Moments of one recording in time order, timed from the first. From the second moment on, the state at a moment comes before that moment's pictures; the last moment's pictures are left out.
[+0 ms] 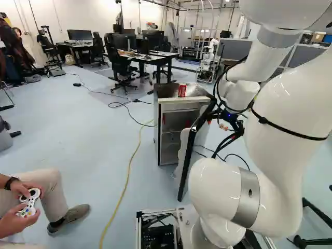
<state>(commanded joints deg) -30.7 -4.0 -35.0 19.1 -9.7 0.6</state>
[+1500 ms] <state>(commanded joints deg) -17.5 -3.1 -34.1 19.1 -9.7 0.6</state>
